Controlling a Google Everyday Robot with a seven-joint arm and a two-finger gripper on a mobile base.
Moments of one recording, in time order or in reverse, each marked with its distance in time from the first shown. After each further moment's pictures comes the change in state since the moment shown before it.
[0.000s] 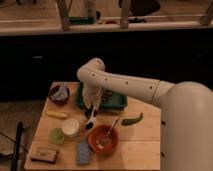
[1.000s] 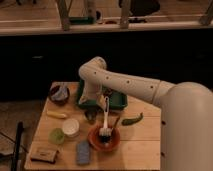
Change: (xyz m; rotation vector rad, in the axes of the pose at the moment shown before) arm 0.004 0.002 -0.003 0.013 -0.020 -0.007
